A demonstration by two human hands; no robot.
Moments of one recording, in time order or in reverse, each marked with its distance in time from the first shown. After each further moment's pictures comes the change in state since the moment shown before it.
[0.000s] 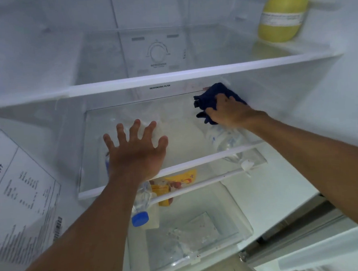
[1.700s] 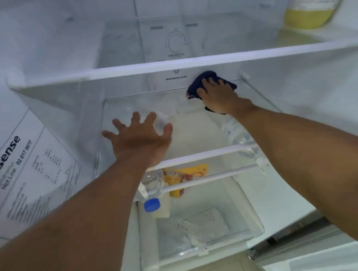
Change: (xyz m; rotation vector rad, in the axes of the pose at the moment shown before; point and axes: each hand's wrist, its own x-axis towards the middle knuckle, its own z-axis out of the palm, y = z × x) left_hand -0.001 -0.009 -0.015 0.048 0.001 -0.171; right_hand 0.050 -0.047 0.024 -0.122 0.144 -0.222
